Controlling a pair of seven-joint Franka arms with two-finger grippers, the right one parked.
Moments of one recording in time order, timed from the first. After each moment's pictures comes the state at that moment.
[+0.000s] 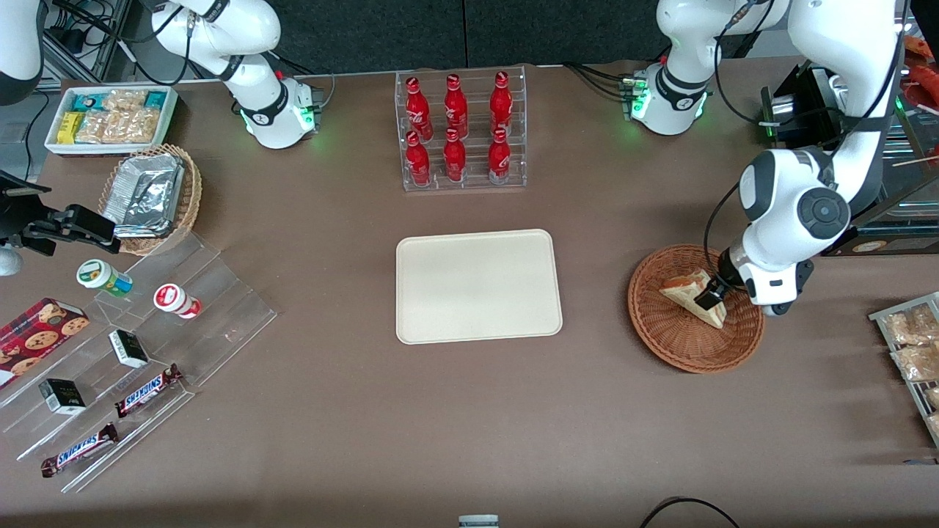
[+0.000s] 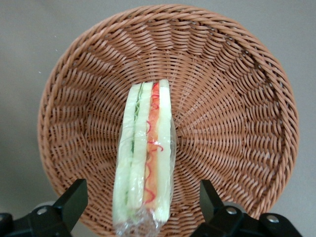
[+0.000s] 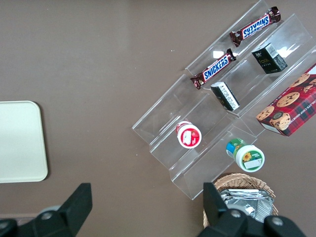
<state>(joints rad) 0.06 0.21 -0.13 -2.21 0.02 2.37 -0.99</state>
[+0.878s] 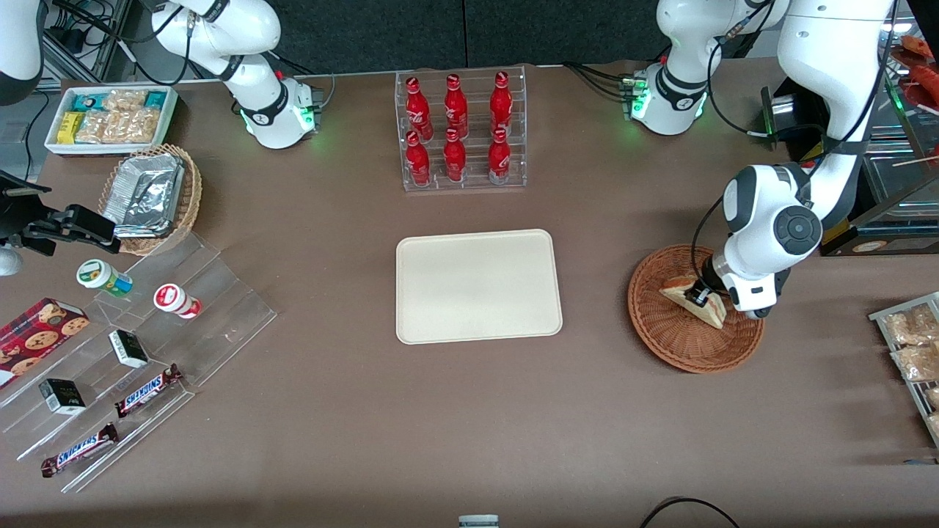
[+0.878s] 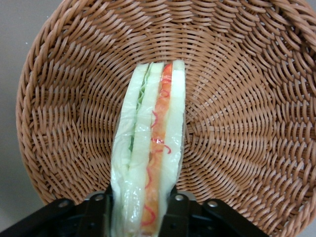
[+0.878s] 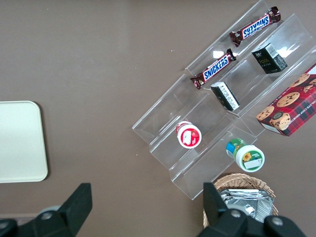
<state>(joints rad) 0.06 0.27 -0.15 -2.22 0.02 2.40 -1.05</state>
